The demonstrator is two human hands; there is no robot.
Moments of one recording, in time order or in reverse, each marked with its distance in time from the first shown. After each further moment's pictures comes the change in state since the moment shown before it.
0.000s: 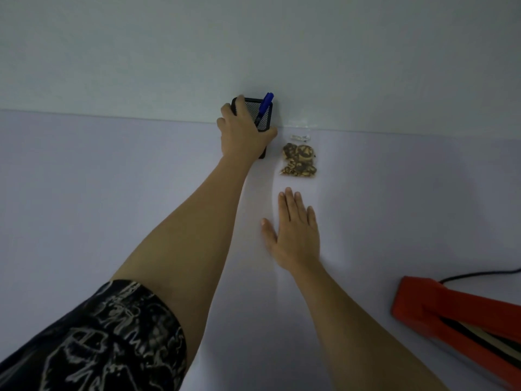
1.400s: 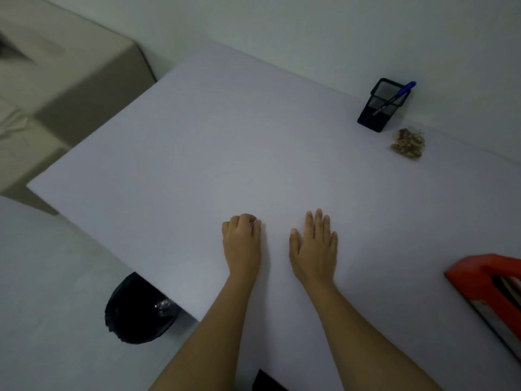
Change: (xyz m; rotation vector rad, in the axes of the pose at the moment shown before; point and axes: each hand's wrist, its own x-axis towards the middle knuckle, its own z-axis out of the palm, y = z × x) left_hand -0.407 -0.162 -0.071 -0.068 0.483 -0.435; right_hand -0.210 -0.092 0.061 0.071 0.041 -0.241
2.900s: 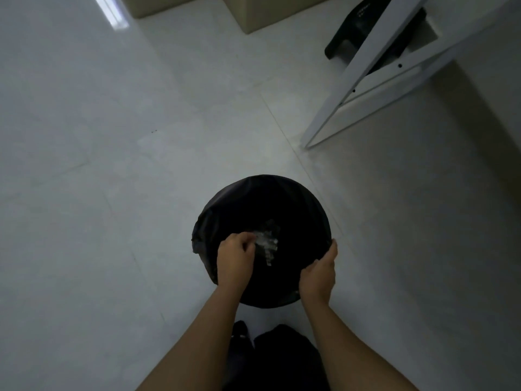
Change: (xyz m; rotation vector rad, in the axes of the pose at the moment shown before) left_hand -0.054 -0.659 0.000 -0.133 -0.151 -0.717; right_hand -0.157 -0.201 0.593 0.231 -0.381 0.270
